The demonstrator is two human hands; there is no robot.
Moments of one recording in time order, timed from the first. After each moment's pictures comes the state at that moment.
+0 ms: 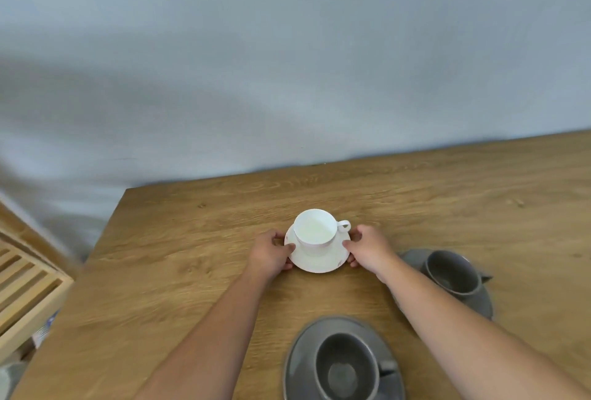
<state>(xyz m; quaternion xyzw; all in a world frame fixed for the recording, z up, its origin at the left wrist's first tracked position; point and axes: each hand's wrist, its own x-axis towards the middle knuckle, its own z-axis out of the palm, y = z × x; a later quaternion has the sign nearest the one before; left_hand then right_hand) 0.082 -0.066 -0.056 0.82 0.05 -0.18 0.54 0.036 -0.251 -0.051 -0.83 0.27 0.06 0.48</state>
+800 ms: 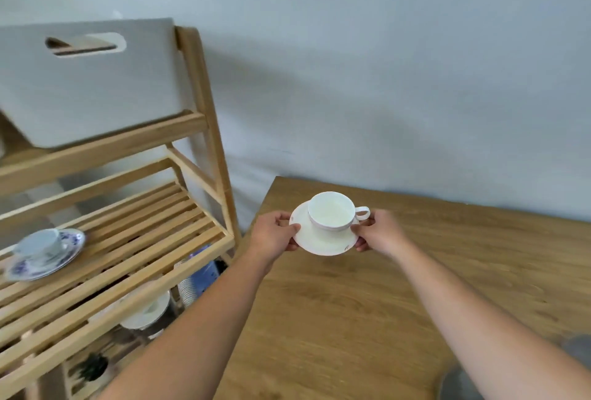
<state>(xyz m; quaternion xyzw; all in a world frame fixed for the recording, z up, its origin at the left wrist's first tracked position) 0.072 0.179 0.015 0.77 0.14 -0.01 0.63 0.092 -0.020 0.032 -0.84 0.05 0.08 0.53</state>
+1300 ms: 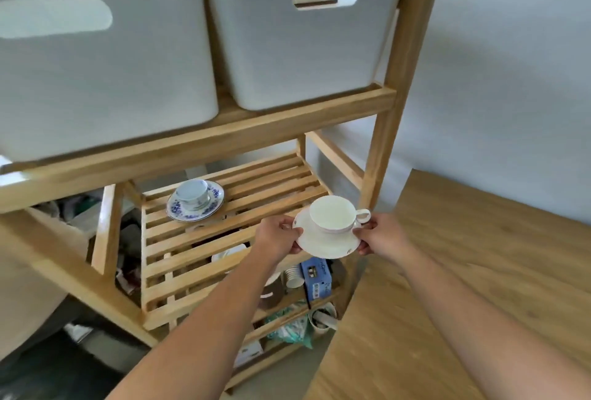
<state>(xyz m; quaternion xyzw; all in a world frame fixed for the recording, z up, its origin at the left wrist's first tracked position) 0.024 0.420 -0.030 0.74 0.32 0.05 0.59 0.108 0.237 -0.018 -0.84 -0.06 0.21 0.49</state>
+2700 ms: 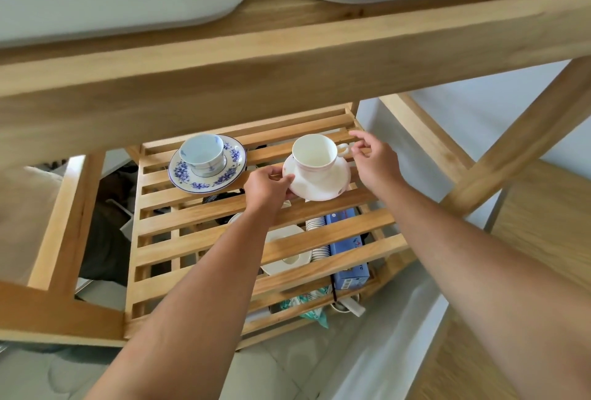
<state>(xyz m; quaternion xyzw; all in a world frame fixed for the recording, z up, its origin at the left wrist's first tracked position) 0.109 0.547 -0.118 0.67 0.43 0.14 0.59 0.229 0.404 -0.090 -0.87 -0.18 0.08 0.46</state>
